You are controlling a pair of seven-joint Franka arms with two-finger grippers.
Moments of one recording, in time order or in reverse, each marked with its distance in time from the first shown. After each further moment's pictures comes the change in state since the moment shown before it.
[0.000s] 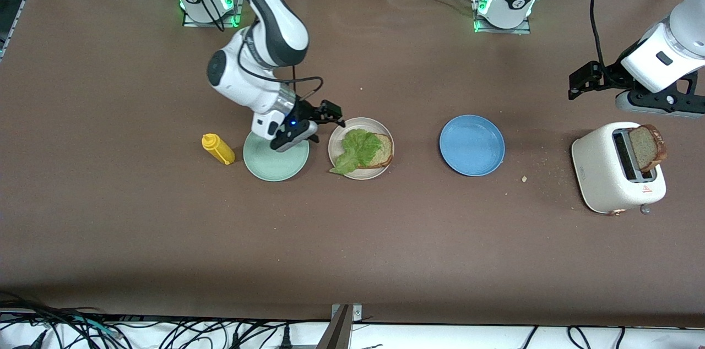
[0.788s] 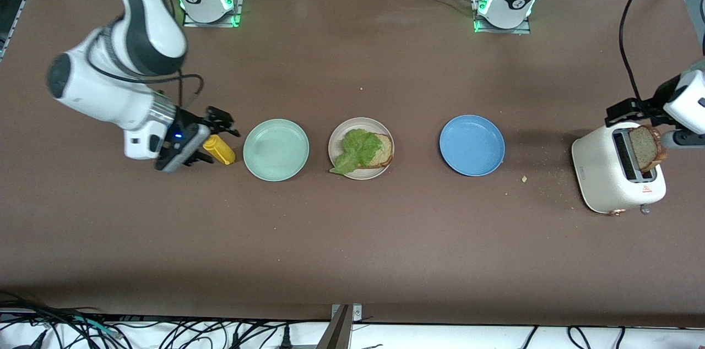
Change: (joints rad) left arm 0.164 0.124 0.024 -0.003 0.098 0.110 0.015; right arm -0.372 -0.201 -0.069 0.056 -0.510 -0.489 -0.231
